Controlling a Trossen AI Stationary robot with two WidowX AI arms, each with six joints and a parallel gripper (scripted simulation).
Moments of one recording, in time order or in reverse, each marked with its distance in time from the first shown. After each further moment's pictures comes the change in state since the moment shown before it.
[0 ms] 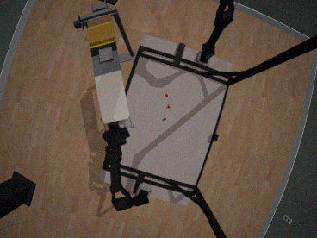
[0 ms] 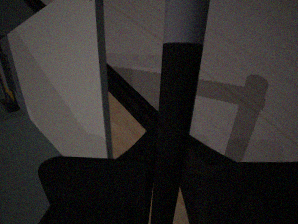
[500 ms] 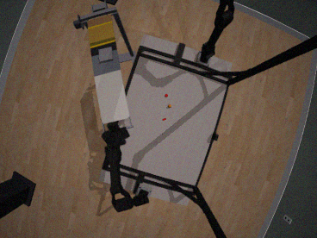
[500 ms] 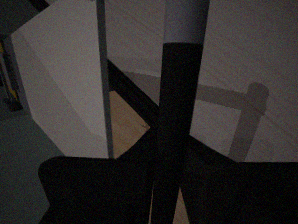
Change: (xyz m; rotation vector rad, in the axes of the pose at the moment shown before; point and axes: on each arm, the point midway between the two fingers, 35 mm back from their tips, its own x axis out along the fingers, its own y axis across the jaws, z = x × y) left arm -0.008 0.006 0.000 0.000 0.000 0.003; right arm 0.000 0.000 0.000 0.000 0.000 0.000
